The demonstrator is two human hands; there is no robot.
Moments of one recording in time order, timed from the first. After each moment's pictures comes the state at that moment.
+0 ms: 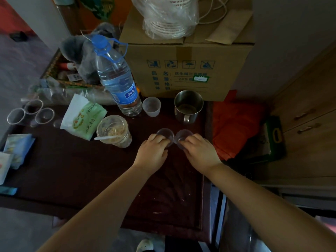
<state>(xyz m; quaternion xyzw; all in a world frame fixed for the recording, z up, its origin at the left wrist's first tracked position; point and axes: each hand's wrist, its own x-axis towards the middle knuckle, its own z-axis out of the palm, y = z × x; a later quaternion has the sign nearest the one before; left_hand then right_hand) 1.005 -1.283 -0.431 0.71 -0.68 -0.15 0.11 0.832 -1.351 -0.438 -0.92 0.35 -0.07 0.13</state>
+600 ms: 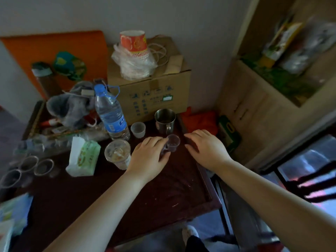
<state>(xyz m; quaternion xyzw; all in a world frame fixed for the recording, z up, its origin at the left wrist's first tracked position) 1.040 -1.206 -0.308 0.55 -0.81 -0.07 0.18 0.831 -1.222 -0.296 -0.81 0.56 -0.16 0.06</state>
